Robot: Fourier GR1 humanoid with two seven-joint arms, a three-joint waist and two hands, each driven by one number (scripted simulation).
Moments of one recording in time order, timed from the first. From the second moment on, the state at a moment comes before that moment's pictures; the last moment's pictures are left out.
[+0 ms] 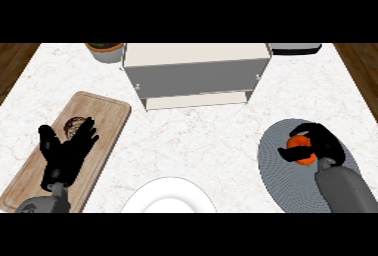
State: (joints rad) left arm -0.06 0.22 0.04 -1.35 0.16 0.02 0.28; right arm -0.27 -0.30 0.03 -1.10 0.67 0.00 0.52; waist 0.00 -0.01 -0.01
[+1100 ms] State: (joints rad) left arm -0.08 0.20 0.03 -1.33 0.15 0.00 0.29; right arm -0.67 0.00 0.81 -1.45 0.65 -0.22 0.89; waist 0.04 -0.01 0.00
